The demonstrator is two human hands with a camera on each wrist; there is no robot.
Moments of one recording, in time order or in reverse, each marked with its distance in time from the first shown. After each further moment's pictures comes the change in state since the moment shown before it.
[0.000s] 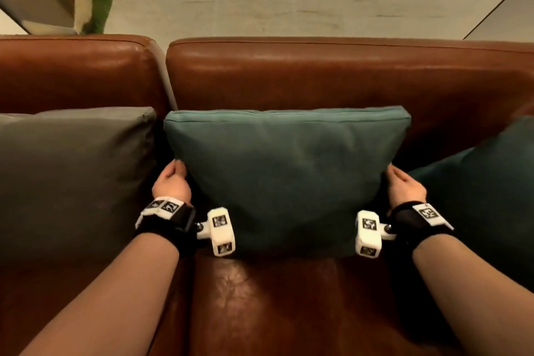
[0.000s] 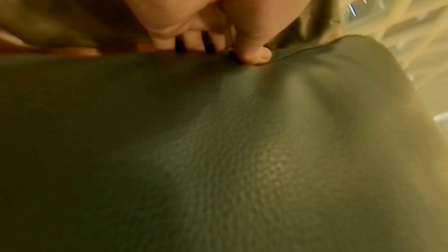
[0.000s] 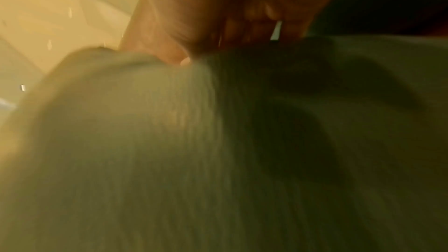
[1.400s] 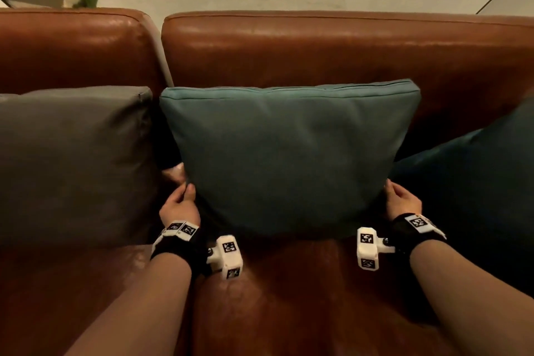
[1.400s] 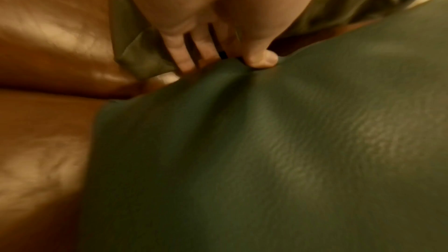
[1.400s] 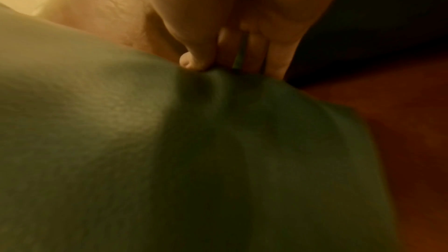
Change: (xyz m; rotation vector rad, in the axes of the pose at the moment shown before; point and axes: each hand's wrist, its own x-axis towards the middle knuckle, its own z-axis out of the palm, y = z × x) left_hand -0.049 -0.057 -0.018 0.142 0.124 -0.017; right_hand 0.008 0.078 -0.012 -0.204 0.045 0.055
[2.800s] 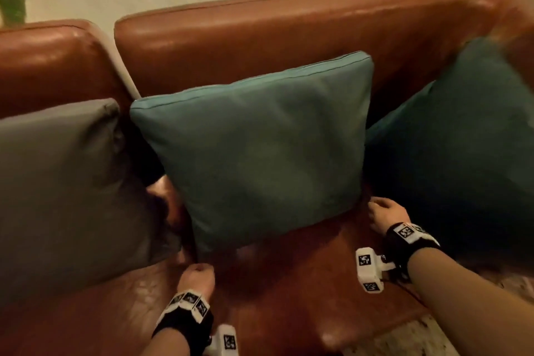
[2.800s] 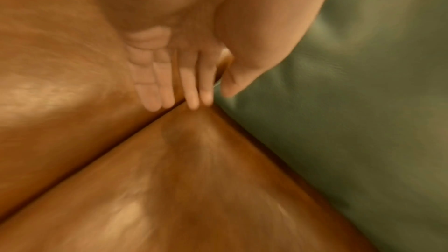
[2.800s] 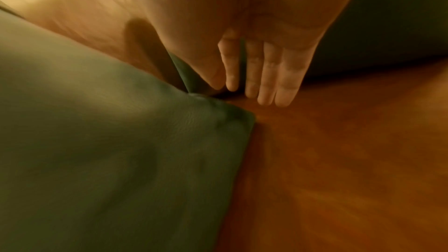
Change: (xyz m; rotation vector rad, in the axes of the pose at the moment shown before) left_hand 0.011 -0.124 -0.060 0.843 -0.504 -0.130; right_hand -0.021 0.131 -0.006 -0.062 -0.017 0.172
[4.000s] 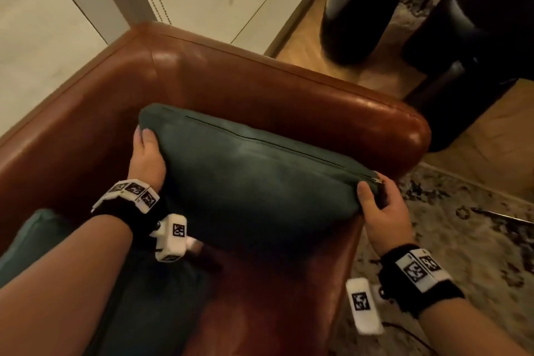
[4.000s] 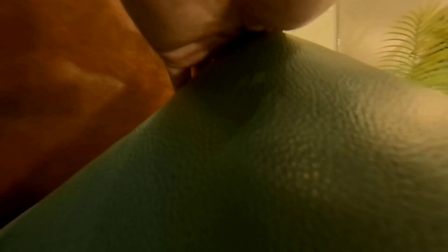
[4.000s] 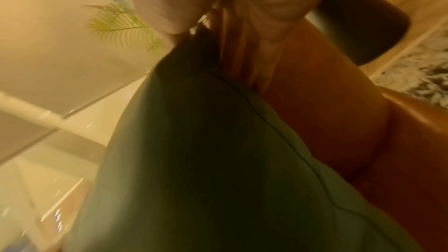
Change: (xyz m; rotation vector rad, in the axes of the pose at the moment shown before) left_hand -0.266 0.497 0.251 0.271 -0.151 1.071; right_hand -0.049 0.084 -0.288 0.701 0.623 -0.183
